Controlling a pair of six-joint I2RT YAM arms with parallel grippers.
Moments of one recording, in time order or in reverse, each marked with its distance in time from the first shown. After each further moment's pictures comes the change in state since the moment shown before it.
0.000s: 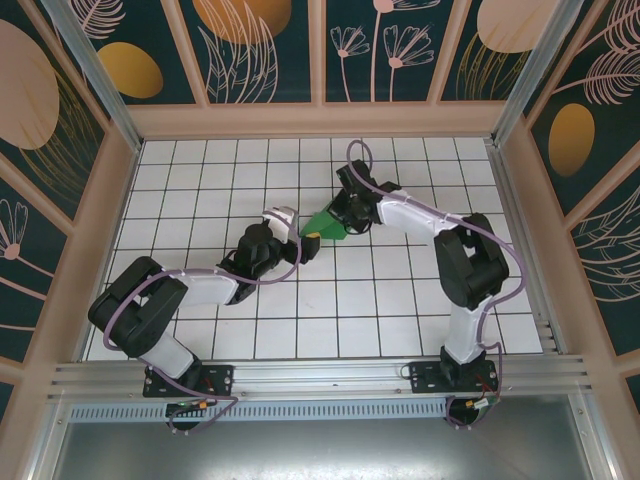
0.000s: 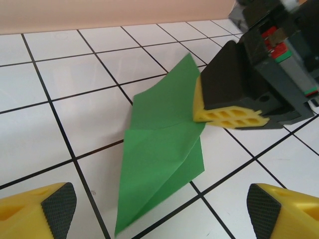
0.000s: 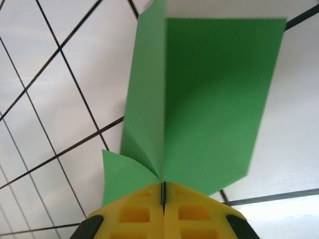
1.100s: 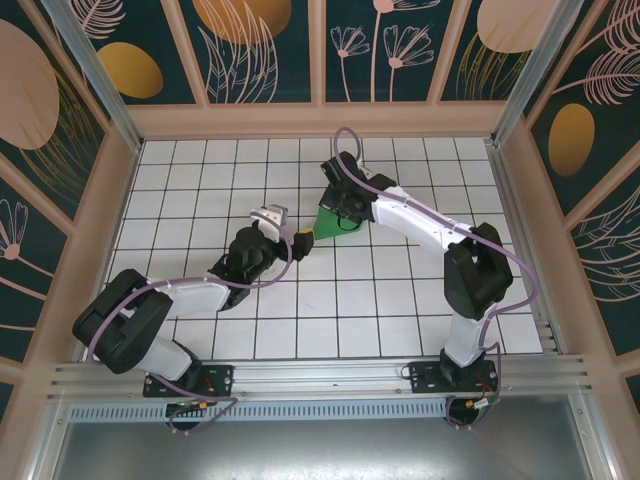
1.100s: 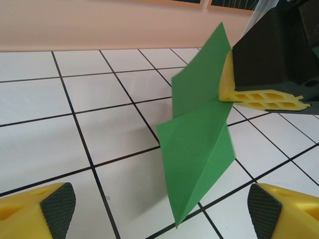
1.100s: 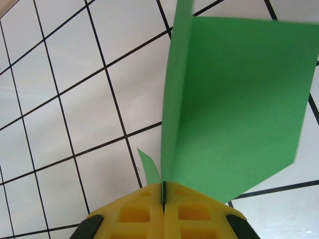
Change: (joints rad) left arm 0.000 -0.109 -0.055 0.011 -0.069 -0.061; right arm 0.101 -0.048 0.129 -0.131 0.211 -0.084
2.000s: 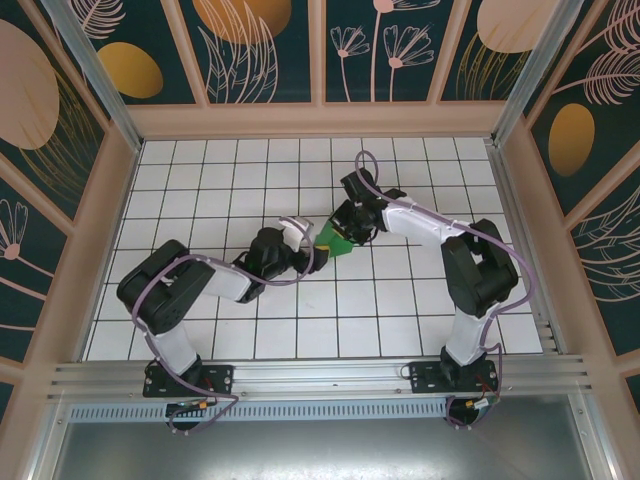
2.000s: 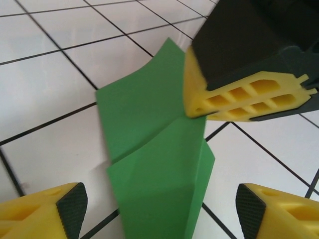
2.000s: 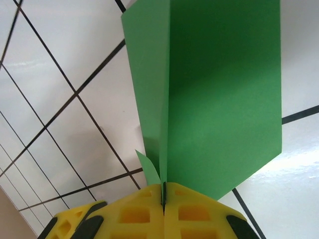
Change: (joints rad) left arm -0.029 0.311 0.101 0.074 0.221 0.111; right arm -0.097 -0.002 -0.224 0.110 -0.362 0.210
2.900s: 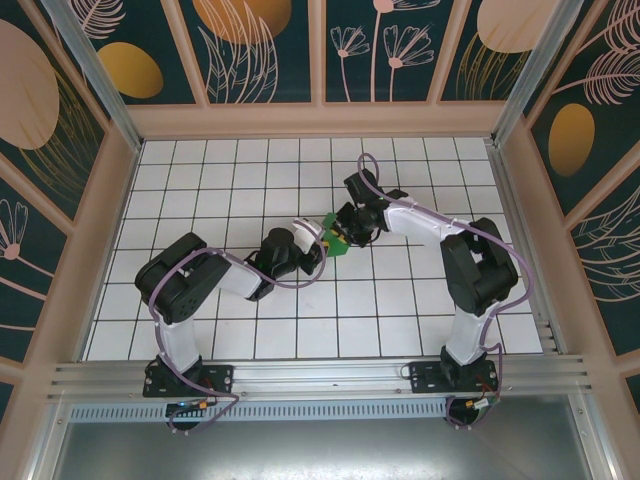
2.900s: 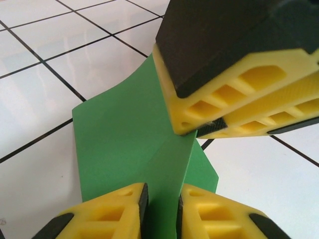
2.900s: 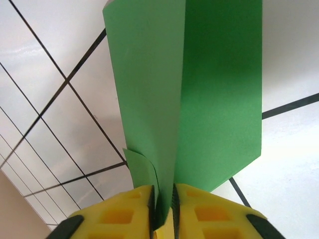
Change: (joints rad) left arm -0.024 0.092 0.051 0.038 -0.030 0.118; right arm -0.023 0.005 -0.016 0.004 -0.079 -0.009
